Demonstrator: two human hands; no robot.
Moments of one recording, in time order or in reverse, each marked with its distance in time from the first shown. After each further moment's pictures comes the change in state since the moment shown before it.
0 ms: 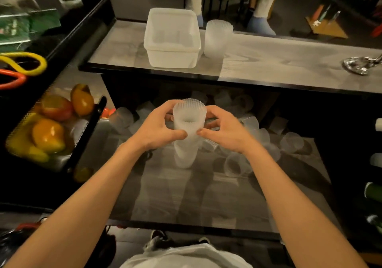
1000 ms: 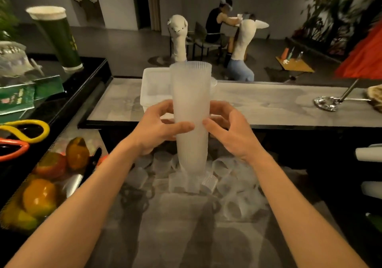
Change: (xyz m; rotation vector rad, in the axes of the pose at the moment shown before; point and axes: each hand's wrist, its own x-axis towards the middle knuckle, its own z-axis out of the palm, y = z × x) left_hand 0.062 0.086 -0.065 -0.337 -0.031 0.047; right_hand 0.022 -0.084 -0.061 0.236 0.306 -0.164
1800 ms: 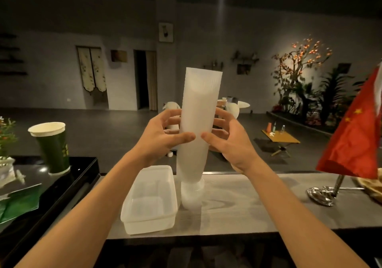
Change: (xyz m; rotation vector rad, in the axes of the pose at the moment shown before) left_hand 0.163 0.153 -0.025 0.075 0.107 0.363; right_hand 0.161 -0.111 -0.092 0.049 0.162 -0.278
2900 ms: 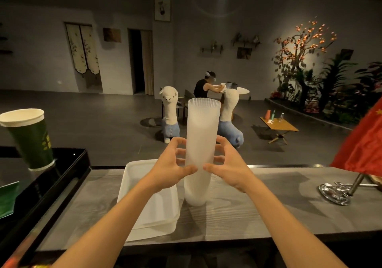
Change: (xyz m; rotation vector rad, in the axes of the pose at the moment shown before) left_hand 0.013 -0.130 0.028 0.043 -0.143 -0.238; right_hand 0.017 0.123 0.009 -0.167 -0.139 0.289
